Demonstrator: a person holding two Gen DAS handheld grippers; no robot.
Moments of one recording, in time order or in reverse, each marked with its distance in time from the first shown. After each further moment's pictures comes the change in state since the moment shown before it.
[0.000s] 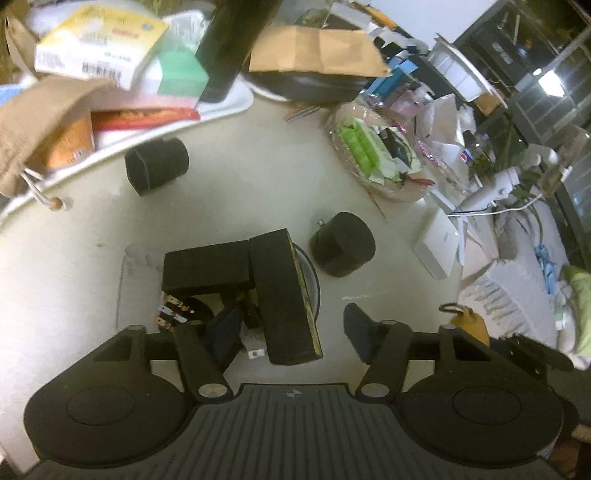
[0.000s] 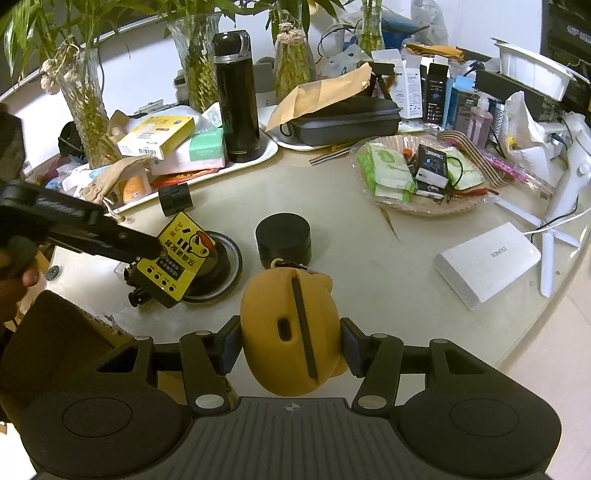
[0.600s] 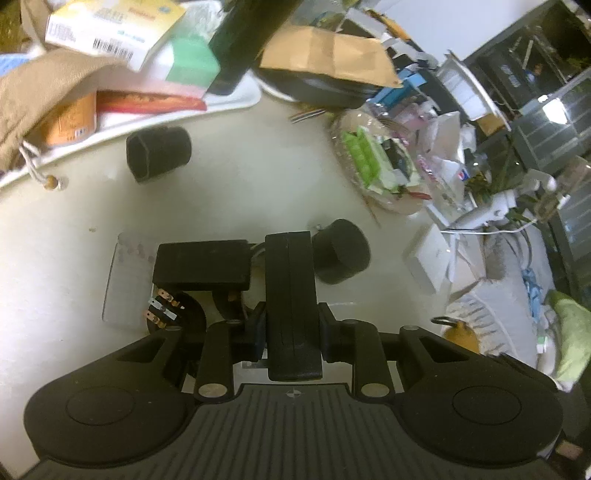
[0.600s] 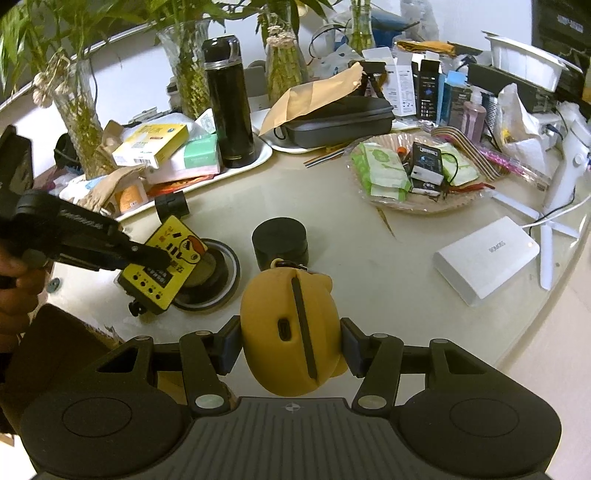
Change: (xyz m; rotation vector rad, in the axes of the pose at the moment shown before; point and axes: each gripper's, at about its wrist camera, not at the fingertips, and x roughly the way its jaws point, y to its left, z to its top) left arm -0.007 0.006 0.000 -0.069 -0.019 -0.048; right arm -0.001 -0.006 0.003 0.047 -0.005 0.006
